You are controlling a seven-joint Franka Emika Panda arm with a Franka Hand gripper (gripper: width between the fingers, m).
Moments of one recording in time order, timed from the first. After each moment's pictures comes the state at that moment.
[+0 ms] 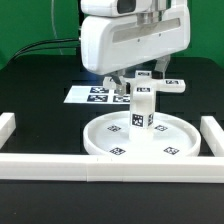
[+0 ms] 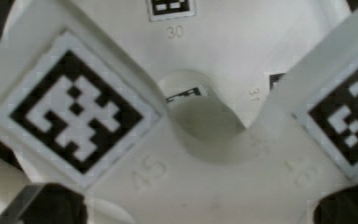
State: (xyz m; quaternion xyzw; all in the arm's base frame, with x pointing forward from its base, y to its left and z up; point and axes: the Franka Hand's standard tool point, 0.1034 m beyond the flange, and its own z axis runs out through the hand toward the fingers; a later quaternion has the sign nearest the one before) arm 0.561 0.019 0.097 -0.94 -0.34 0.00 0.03
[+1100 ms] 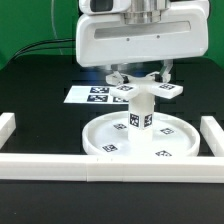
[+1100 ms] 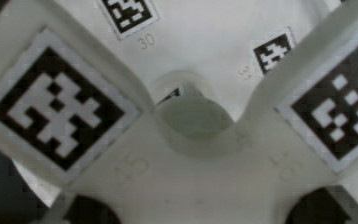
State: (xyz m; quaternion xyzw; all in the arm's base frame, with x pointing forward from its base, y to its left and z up) arm 0.562 0.022 0.097 -1.00 0.03 -0.01 0.04
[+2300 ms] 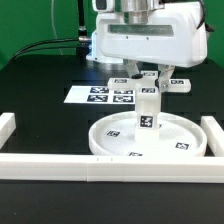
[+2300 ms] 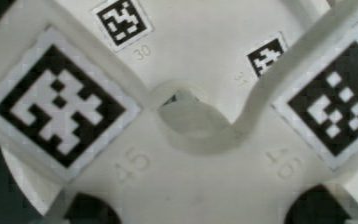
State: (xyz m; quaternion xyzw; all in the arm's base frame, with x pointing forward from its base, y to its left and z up) arm 0.561 0.033 0.098 -0.90 0.43 0.00 0.06
